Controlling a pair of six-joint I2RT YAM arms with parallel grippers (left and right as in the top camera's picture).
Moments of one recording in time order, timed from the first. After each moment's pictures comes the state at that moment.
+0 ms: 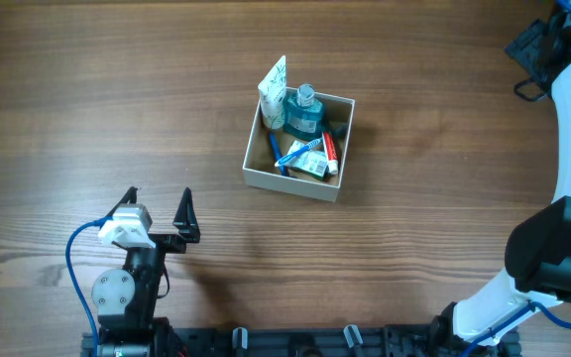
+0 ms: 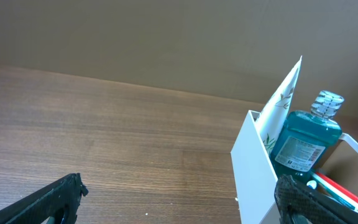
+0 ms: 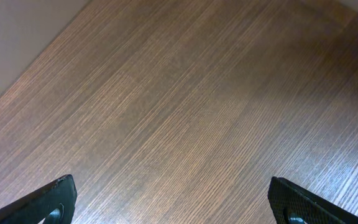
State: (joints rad) left arm 0.03 0.01 0.01 -0.07 0.12 -0.20; right arm -0.25 1.88 1.79 -0.90 0.34 0.56
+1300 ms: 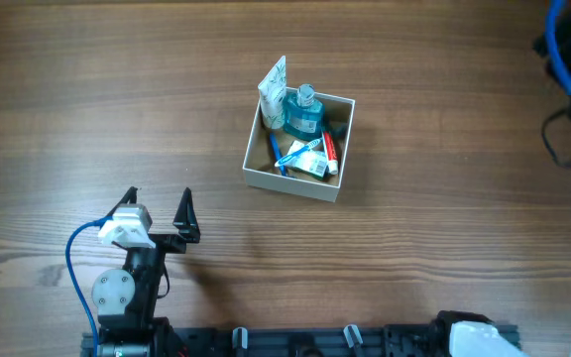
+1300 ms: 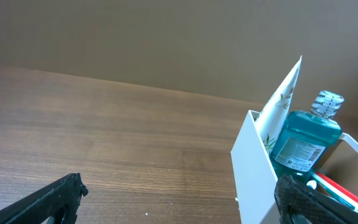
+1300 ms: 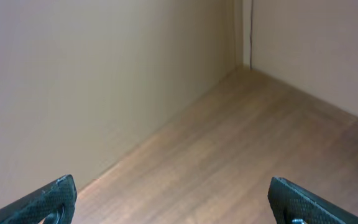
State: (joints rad) left arm 0.03 0.01 0.01 -0.07 0.12 -0.20; right arm -0.10 1.23 1.69 -0.88 0.34 0.48
